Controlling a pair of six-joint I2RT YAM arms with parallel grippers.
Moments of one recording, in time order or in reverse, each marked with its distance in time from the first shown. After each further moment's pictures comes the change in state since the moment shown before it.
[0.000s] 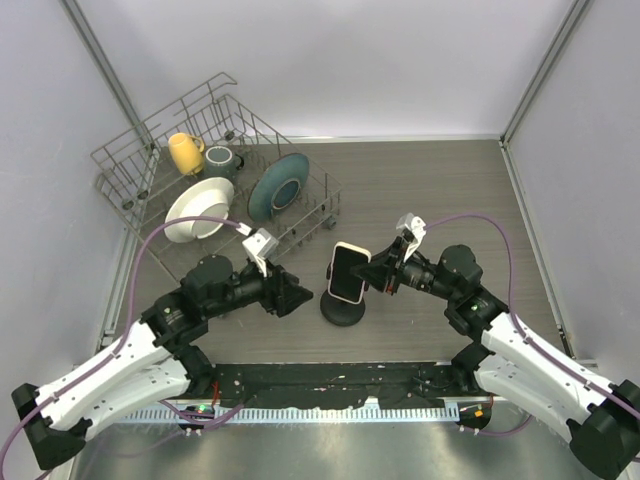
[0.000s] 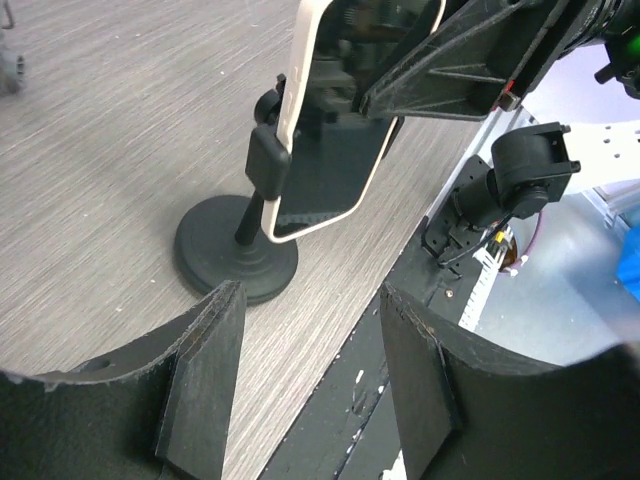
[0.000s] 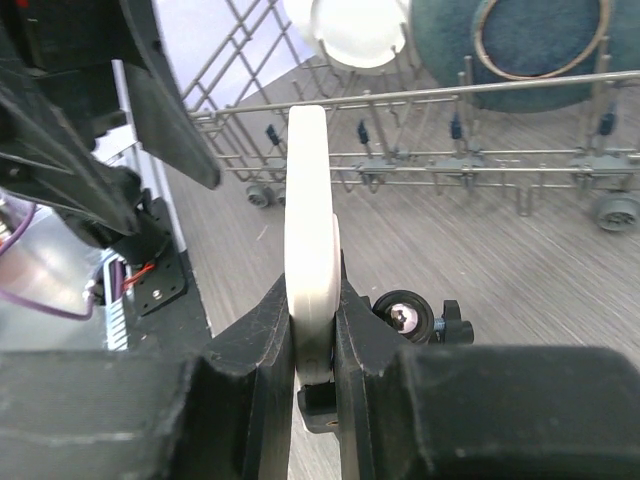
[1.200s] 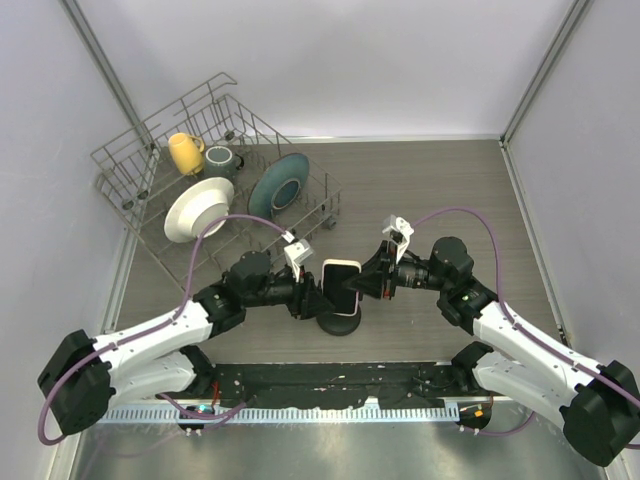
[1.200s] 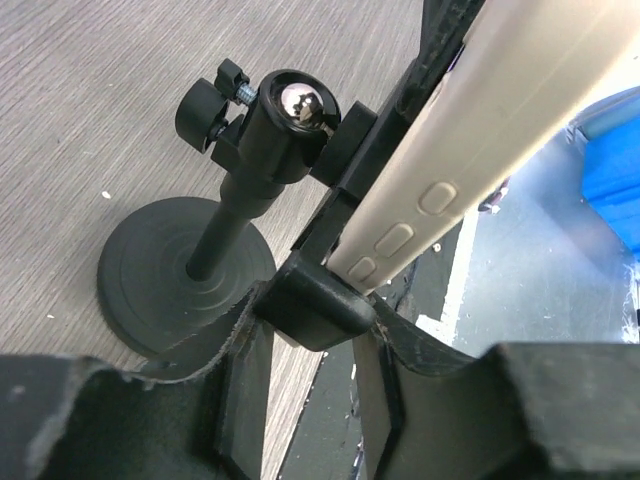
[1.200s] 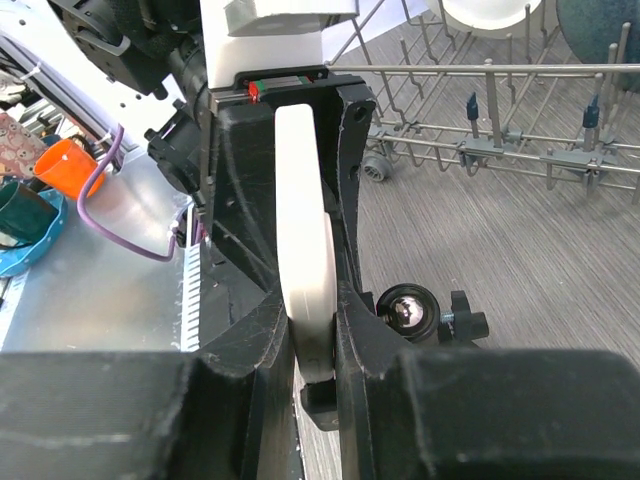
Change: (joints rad) left arm 0.013 0.327 -0.151 0.413 0.265 -0.006; right arm -0.005 0.111 0.026 0.065 -0.251 0.033
